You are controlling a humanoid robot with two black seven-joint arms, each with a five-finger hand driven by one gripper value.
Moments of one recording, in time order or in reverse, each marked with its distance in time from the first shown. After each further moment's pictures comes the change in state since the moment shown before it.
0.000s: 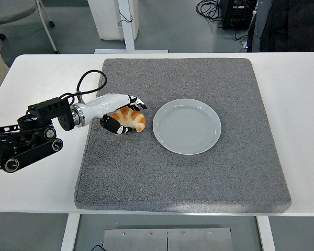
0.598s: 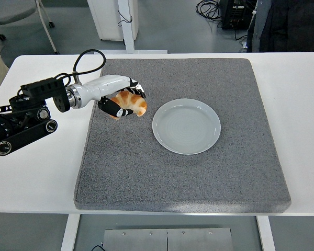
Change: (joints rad) left arm -0.127 0.037 0.002 -0.003 -0.034 -0.050 -0.049; right arm 0.000 0.000 0.000 0.000 0.000 0.000 0.000
